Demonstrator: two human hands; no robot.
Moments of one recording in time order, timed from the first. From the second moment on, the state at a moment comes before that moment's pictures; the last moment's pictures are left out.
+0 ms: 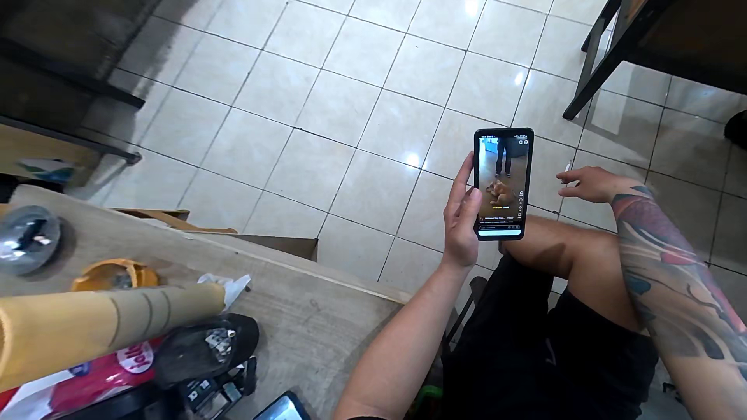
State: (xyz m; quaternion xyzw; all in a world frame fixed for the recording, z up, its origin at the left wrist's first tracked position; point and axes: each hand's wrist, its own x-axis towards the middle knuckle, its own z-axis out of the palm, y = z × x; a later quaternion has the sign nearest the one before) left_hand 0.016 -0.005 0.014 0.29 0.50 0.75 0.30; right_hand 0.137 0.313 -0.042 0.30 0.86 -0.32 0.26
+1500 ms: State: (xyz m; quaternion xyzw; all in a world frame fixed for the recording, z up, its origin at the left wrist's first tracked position) left_hand 0.016 -0.004 0.013 0.30 0.50 0.76 0.30; right_hand 0.138 0.315 -0.045 0.30 0.87 -0.31 0.25
